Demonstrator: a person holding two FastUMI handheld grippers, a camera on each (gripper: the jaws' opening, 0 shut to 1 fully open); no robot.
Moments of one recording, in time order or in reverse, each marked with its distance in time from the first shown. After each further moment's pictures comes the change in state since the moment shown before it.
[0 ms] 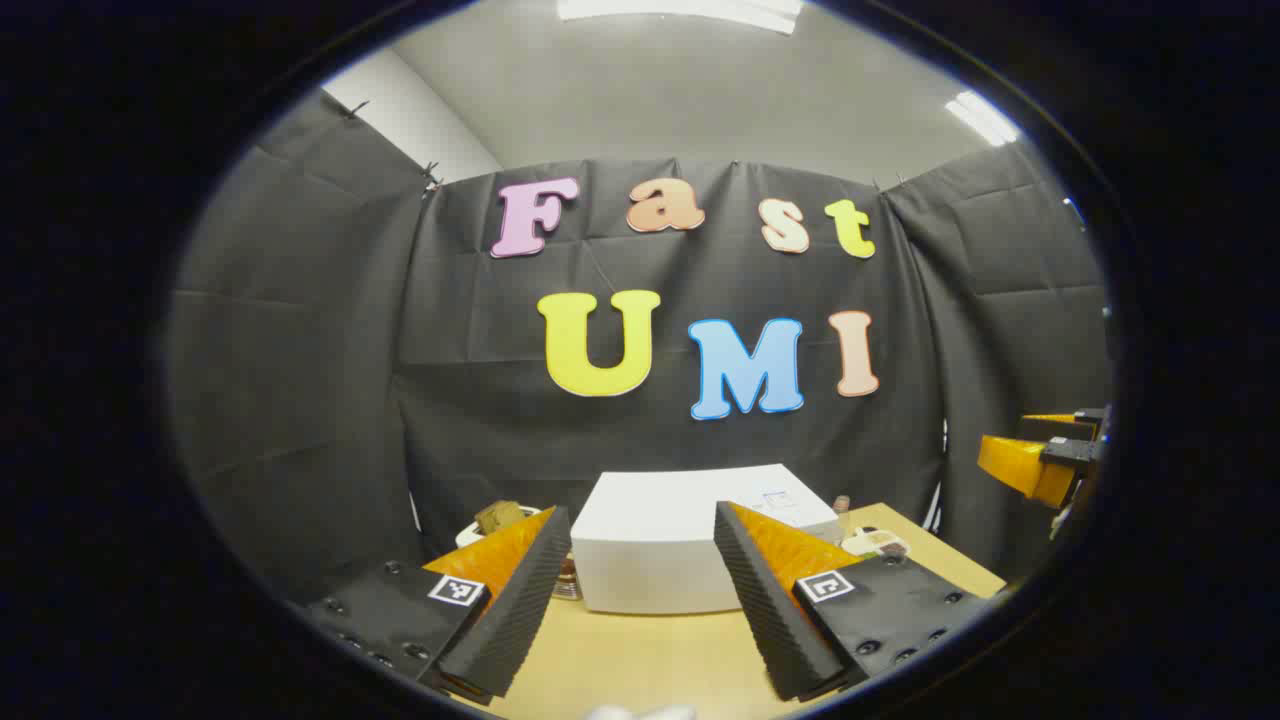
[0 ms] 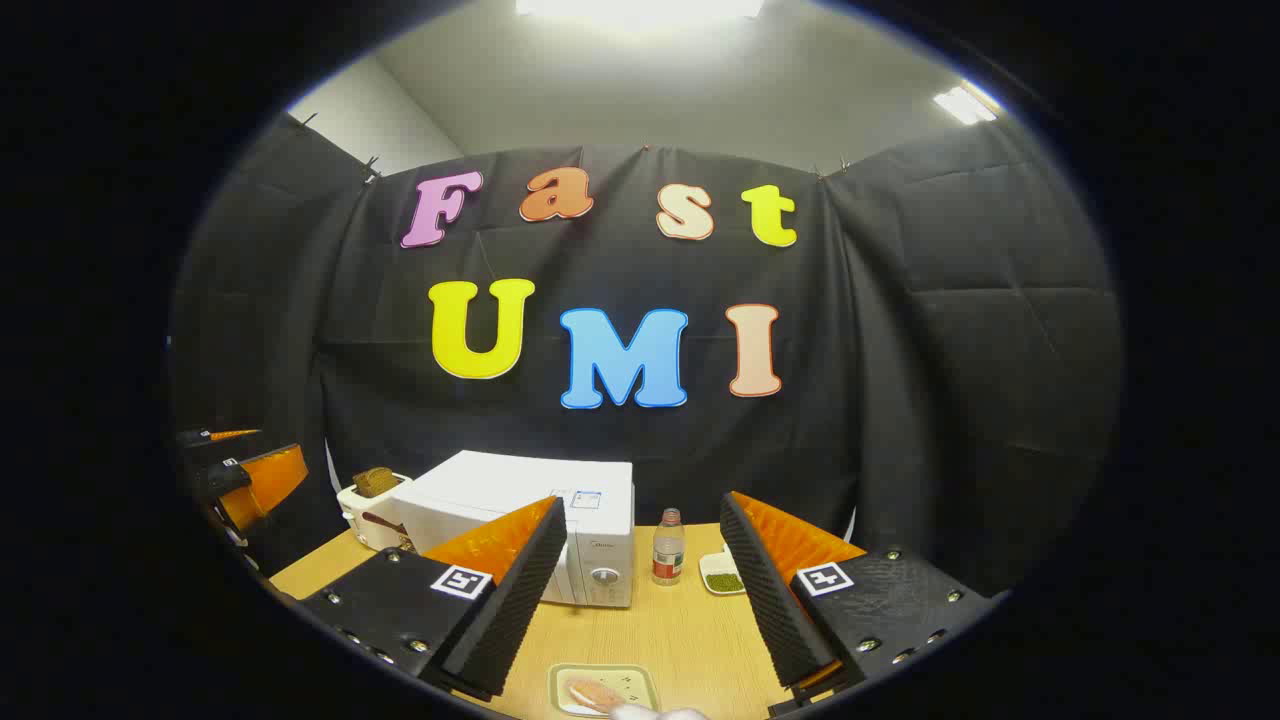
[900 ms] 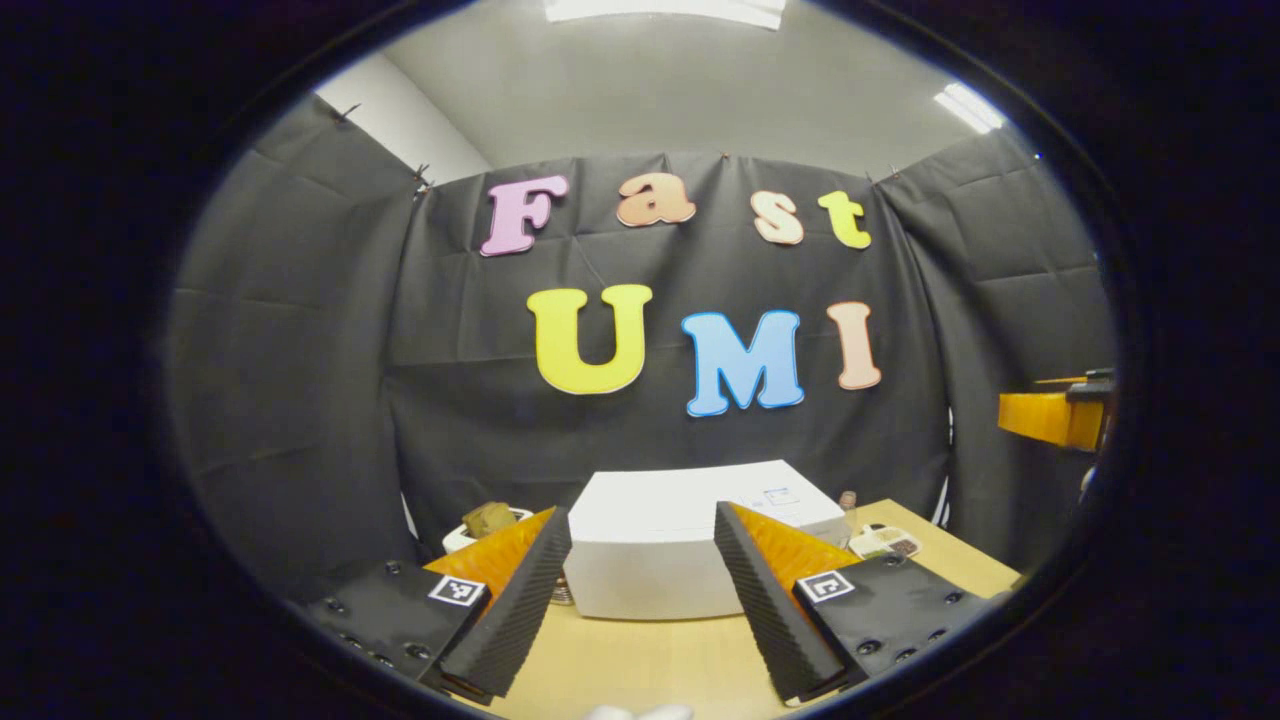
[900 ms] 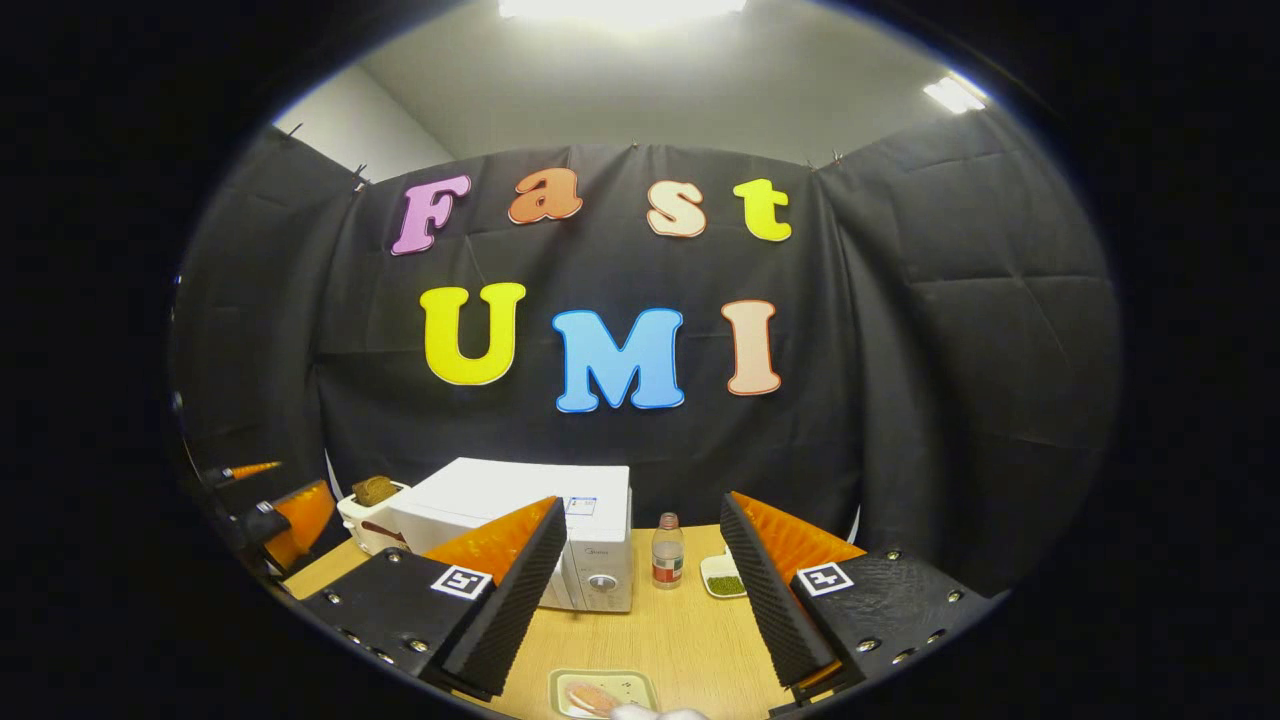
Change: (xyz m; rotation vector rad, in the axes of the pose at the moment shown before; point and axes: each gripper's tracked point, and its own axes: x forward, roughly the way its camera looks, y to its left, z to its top) left arm 0.038 -0.033 -0.039 0.012 -0.005 -0.025; right arm 0.013 -0.018 0.006 0.042 0.026 0.013
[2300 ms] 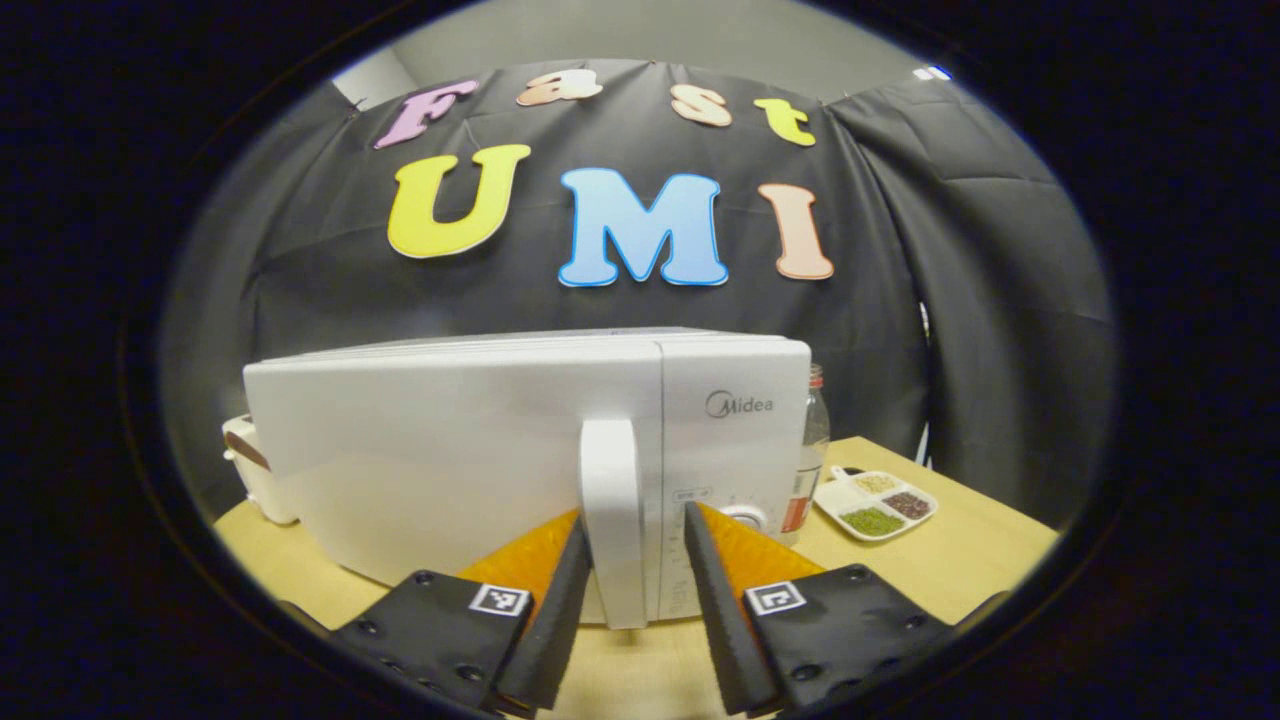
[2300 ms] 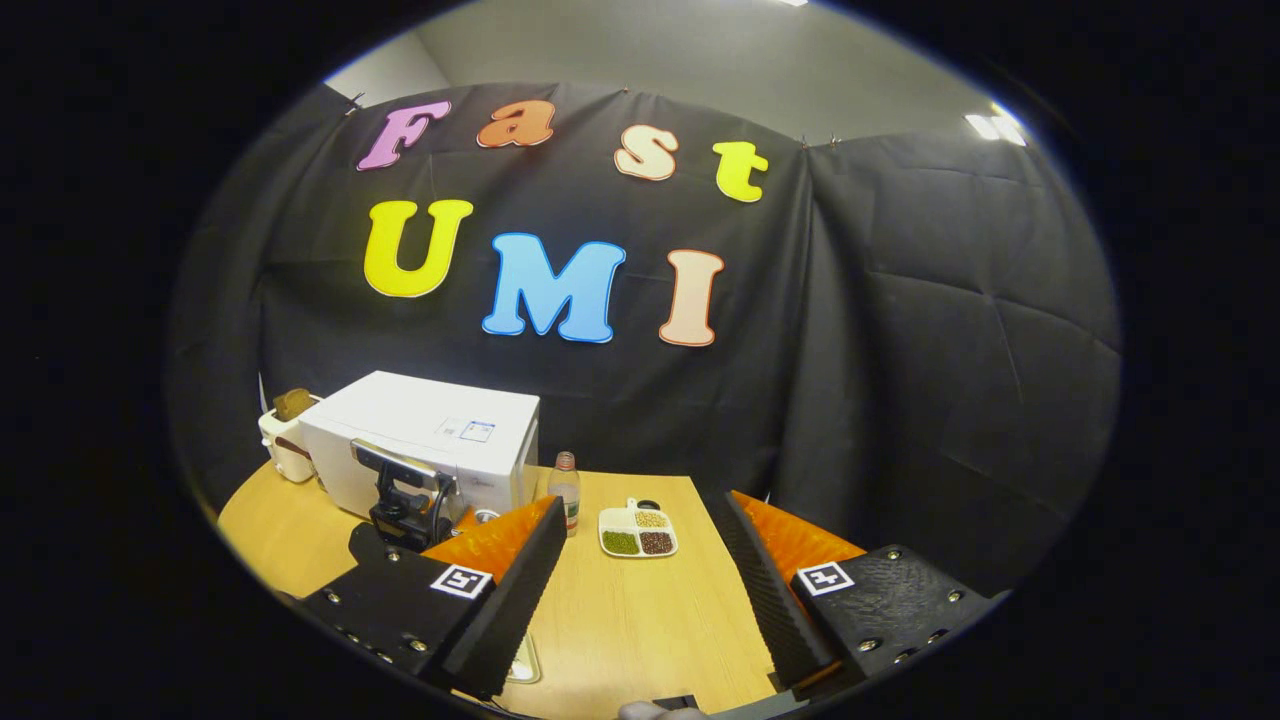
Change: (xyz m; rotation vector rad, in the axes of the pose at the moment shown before) left arm 0.228 -0.210 -0.258 -0.007 0.123 -0.097; right arm -0.004 -0.096 -0.034 -0.176 0.170 -0.181
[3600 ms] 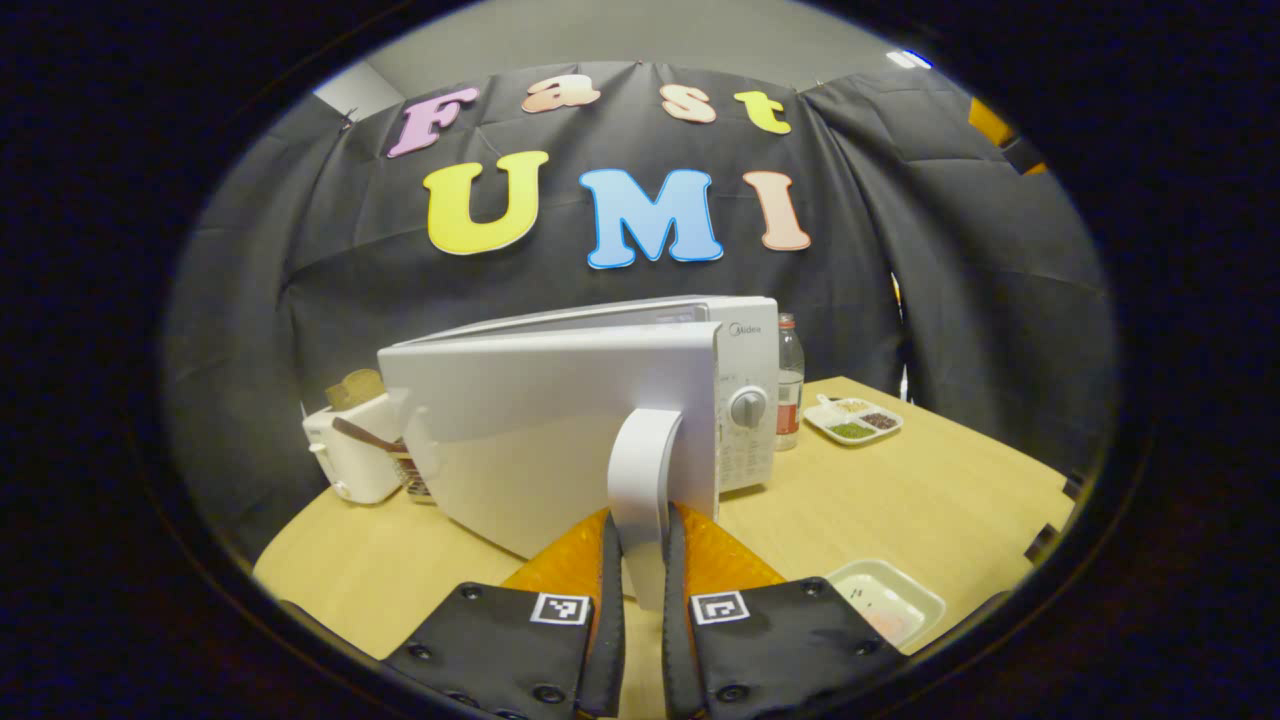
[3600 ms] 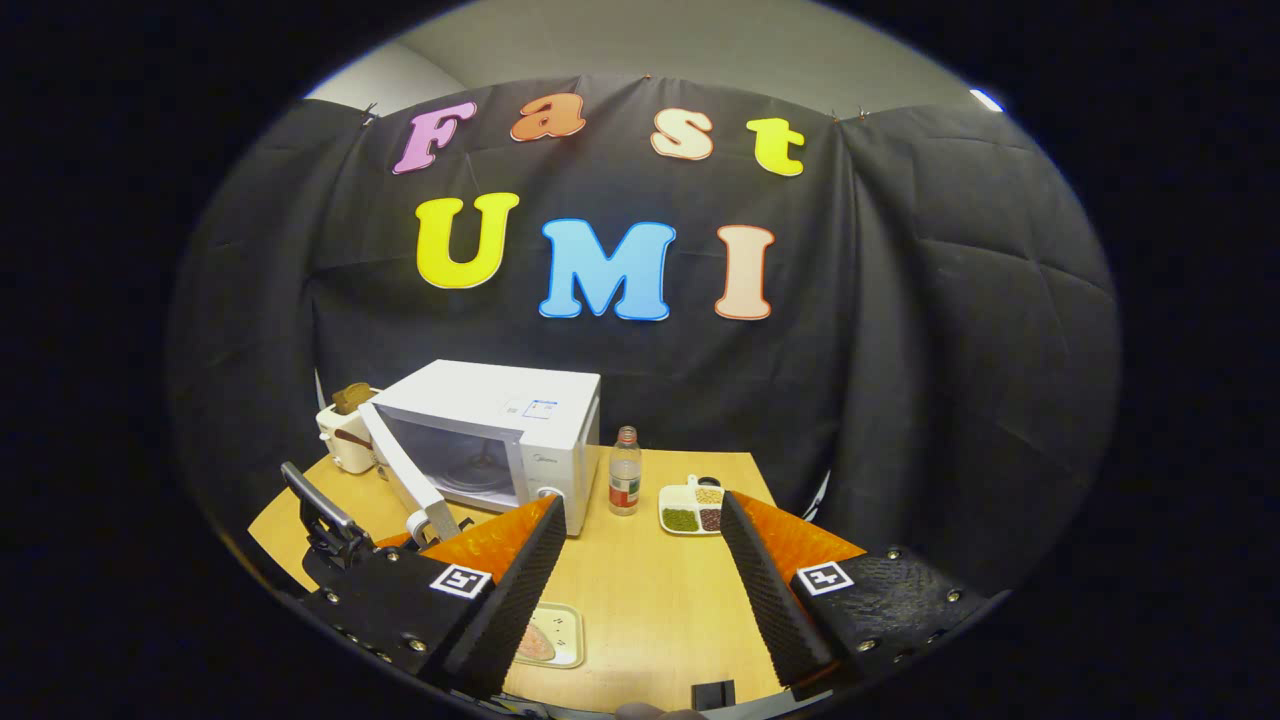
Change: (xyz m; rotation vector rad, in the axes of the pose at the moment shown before) left arm -0.194 0.080 -0.035 0.095 0.095 -0.046; right arm -0.016 0.050 -0.028 0.061 0.055 0.228
